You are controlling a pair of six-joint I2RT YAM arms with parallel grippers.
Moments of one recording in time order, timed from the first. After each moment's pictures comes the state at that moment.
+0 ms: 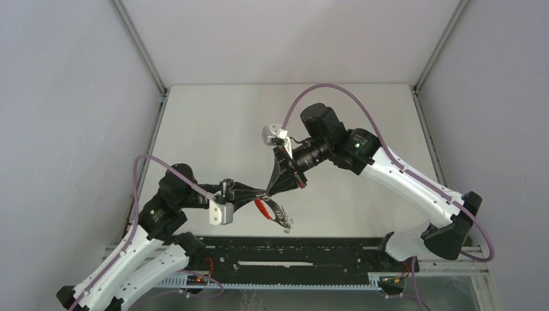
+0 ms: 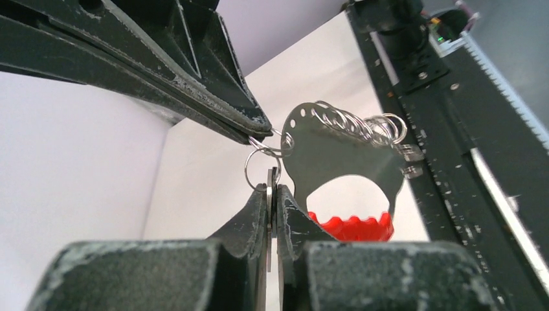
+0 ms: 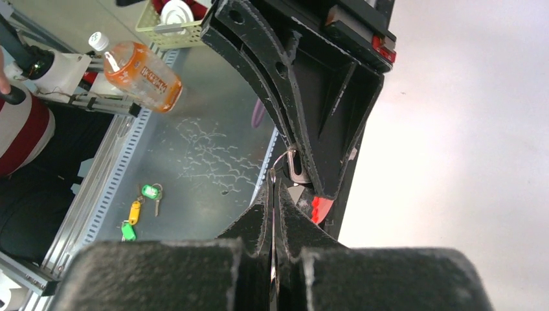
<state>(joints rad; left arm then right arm) -0.67 0.59 0.75 -0.31 0.91 0.73 0.89 1.42 1.54 -0.68 -1.02 -0.16</state>
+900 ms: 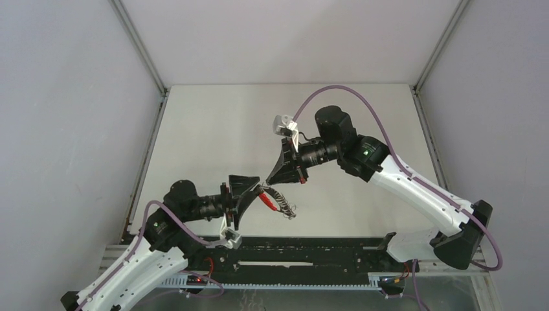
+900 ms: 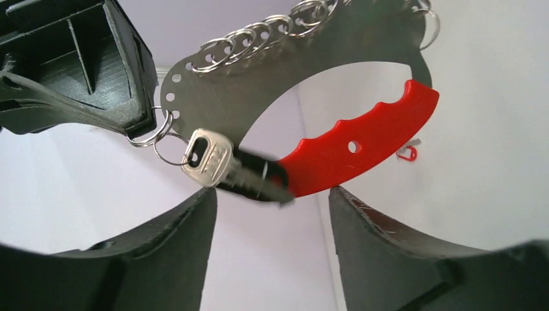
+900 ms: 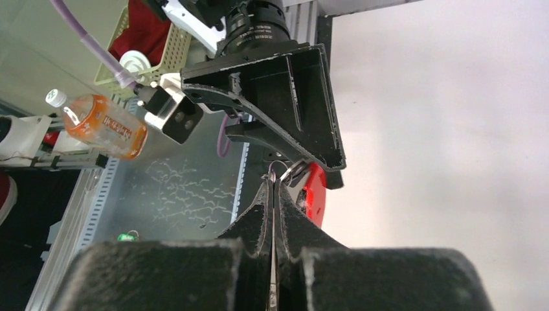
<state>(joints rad) -0.72 0.41 0.51 -0.24 0.66 1.53 0.85 1.33 1.38 -0.43 -0.89 0.03</state>
